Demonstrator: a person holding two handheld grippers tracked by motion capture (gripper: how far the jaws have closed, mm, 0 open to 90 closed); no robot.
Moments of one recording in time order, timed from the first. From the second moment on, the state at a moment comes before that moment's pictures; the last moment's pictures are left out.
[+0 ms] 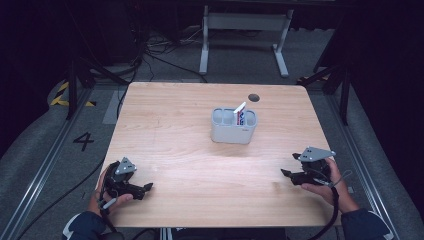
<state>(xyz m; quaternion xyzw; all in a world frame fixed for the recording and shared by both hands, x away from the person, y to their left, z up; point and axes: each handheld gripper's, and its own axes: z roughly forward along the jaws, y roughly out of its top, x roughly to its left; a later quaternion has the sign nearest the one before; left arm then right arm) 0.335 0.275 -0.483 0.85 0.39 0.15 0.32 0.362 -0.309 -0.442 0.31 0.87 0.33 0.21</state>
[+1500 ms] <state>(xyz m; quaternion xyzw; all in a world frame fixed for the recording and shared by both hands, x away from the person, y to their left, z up) 0.334 0.275 -0.483 0.85 0.39 0.14 0.32 0.336 -0.370 -0.486 0.39 0.83 0.37 0.17</state>
